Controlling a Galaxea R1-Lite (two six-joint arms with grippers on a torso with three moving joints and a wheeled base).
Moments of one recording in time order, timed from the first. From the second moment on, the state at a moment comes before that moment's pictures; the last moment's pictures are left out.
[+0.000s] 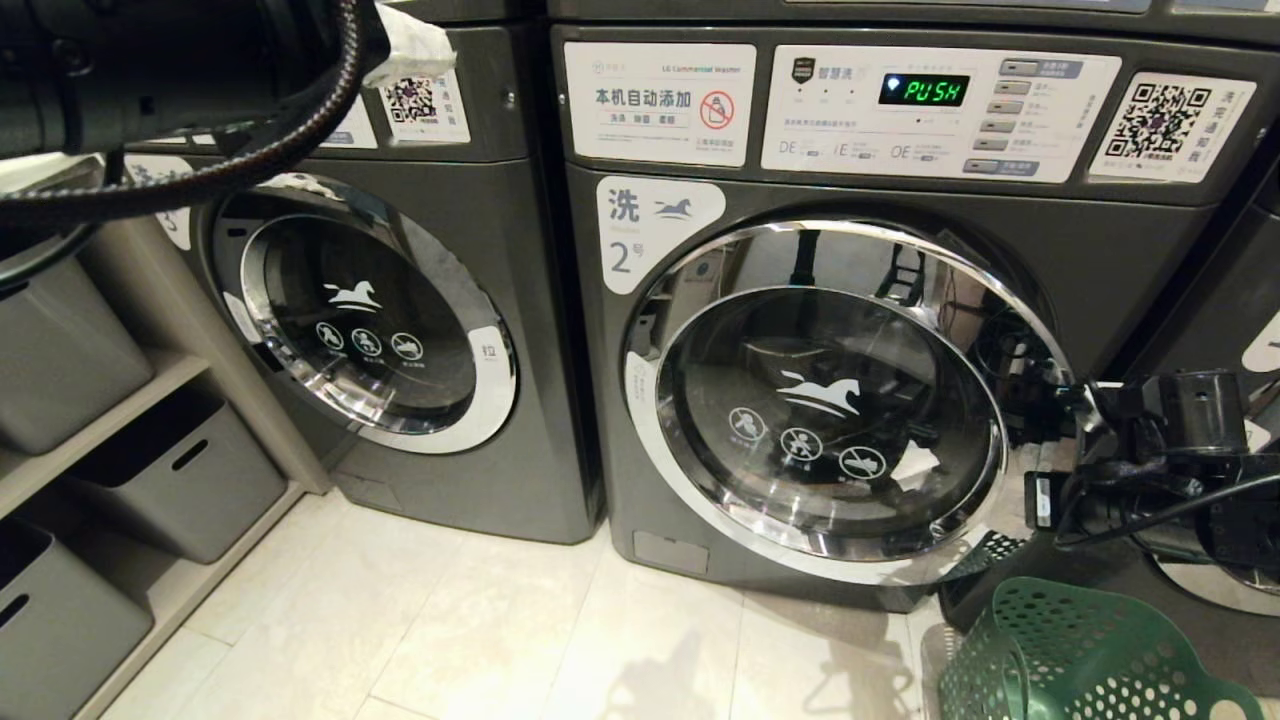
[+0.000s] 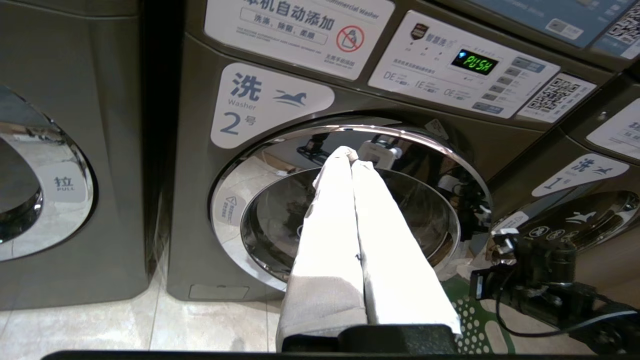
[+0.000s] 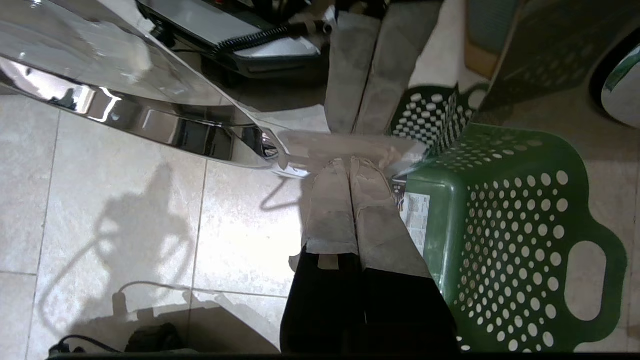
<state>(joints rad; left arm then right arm) -0.70 1.43 -1.54 0.04 0.20 -0.25 -0.04 1.77 -0.72 -0.42 -0.12 0.08</state>
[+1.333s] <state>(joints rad) -0.70 1.39 -1.54 0.13 0.23 -0.19 -0.15 2.17 -0.96 -0.75 -0.10 0.10</state>
